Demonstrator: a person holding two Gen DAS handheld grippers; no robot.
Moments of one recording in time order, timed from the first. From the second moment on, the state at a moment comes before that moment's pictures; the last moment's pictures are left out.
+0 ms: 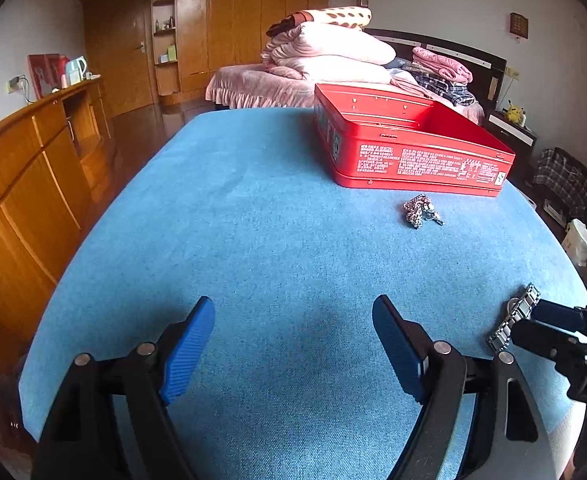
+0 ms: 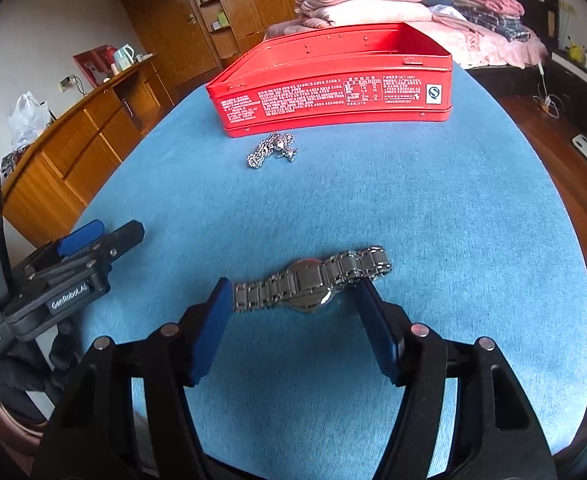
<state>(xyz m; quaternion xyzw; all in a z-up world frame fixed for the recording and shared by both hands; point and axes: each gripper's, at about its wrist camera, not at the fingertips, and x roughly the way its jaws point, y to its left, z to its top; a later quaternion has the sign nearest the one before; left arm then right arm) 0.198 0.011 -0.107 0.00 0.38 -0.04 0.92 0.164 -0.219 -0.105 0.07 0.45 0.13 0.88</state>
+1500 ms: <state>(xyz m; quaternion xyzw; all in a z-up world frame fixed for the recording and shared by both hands) 0.208 0.010 -0.110 0.00 0.38 -0.06 0.92 0.183 -0.199 -0.112 -0.01 0.44 0.05 0.90</state>
